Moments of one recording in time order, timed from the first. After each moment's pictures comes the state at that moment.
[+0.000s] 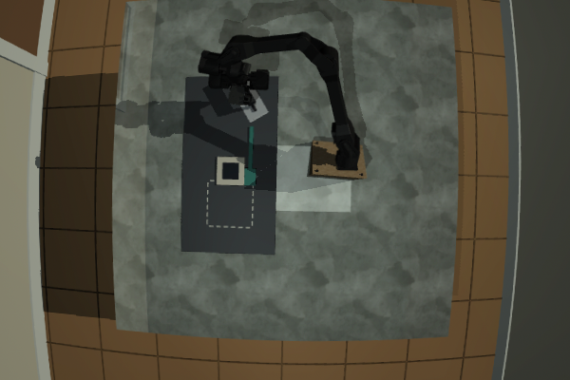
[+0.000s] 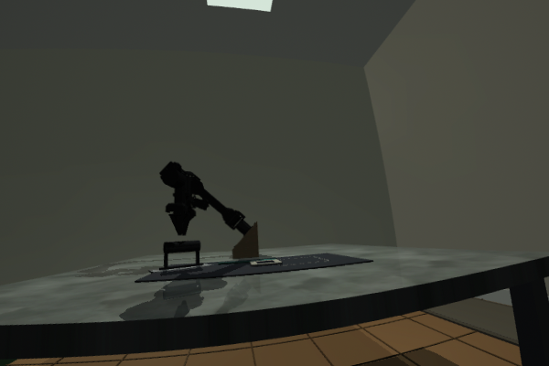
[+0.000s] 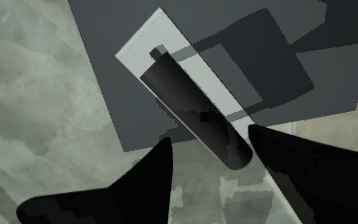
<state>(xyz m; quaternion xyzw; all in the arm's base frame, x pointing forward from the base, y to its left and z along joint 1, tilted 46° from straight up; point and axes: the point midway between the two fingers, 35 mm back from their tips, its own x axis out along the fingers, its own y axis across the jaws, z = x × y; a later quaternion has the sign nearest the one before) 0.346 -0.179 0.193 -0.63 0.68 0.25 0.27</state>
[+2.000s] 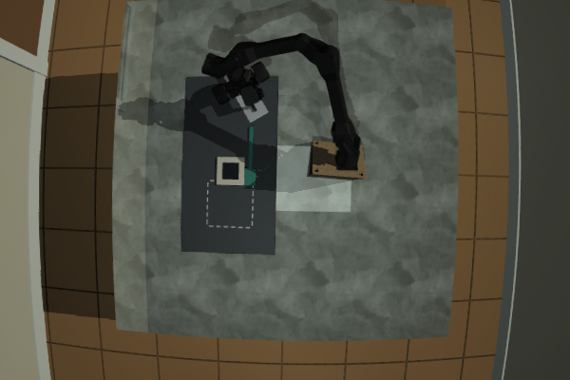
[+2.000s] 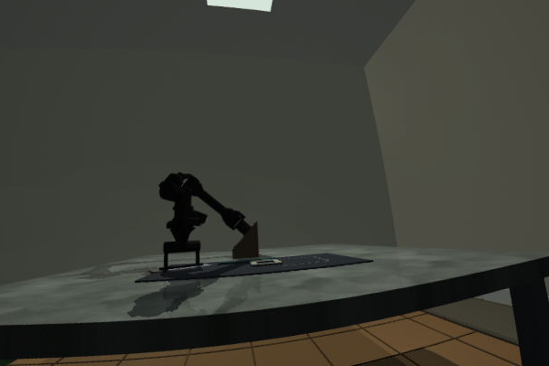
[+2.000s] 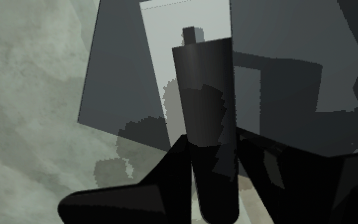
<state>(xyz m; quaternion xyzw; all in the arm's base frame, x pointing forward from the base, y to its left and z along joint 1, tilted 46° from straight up) 0.343 -0.211 0.162 -0.68 0.59 0.43 0.08</state>
